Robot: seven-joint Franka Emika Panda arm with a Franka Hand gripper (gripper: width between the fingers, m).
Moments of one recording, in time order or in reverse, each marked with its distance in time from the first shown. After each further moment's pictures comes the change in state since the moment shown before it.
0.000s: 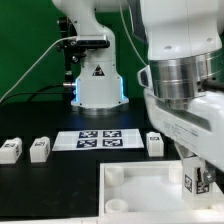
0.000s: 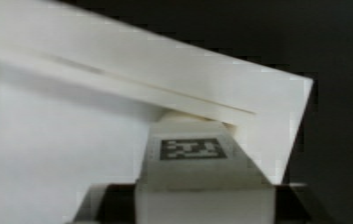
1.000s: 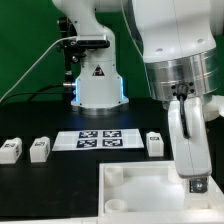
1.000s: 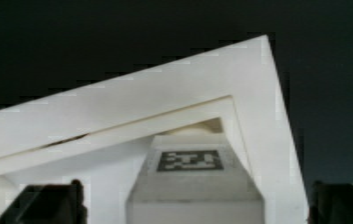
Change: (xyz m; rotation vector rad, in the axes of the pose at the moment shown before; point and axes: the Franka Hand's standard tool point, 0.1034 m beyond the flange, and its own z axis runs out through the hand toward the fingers) arm -0.003 -0.001 -0.001 0.026 -0.022 0.293
